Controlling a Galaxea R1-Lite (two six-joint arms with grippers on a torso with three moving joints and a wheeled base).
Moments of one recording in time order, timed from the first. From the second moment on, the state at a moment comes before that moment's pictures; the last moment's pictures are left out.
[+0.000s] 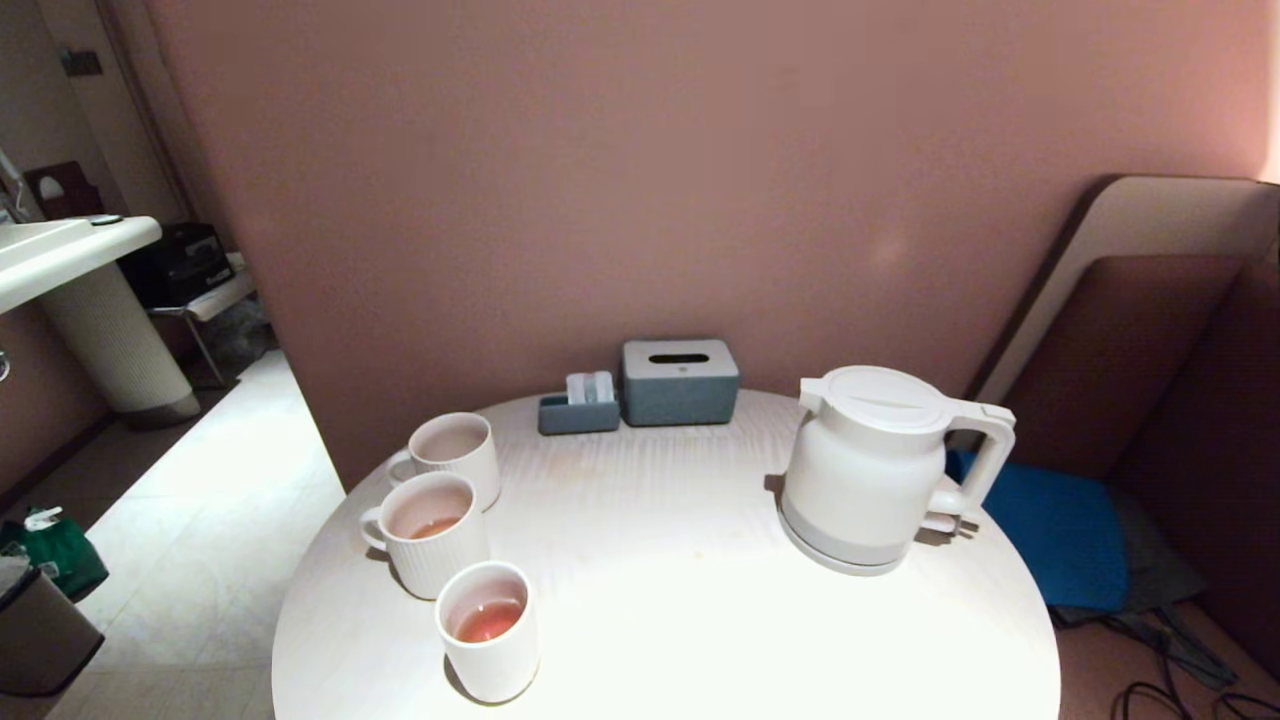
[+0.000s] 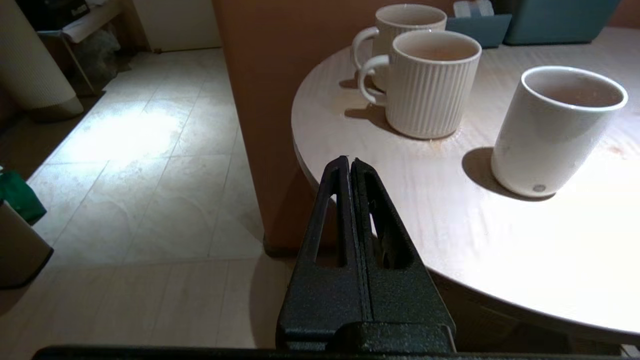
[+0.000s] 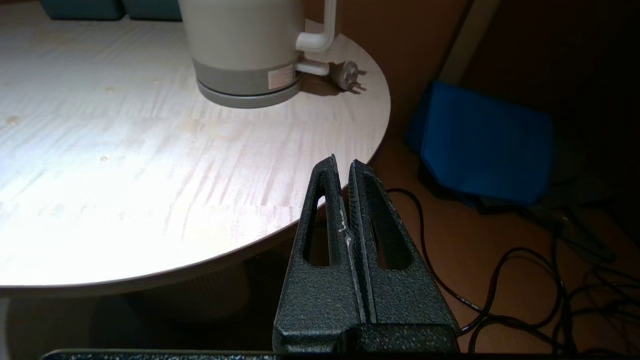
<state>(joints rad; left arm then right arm) 0.01 0.00 0.00 -0.01 0.00 0.00 0.01 0.00 -0.04 0.10 0.00 0.00</state>
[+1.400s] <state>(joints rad) 0.01 0.00 -0.01 -0.01 0.00 0.00 0.01 0.00 -0.04 0.10 0.00 0.00</state>
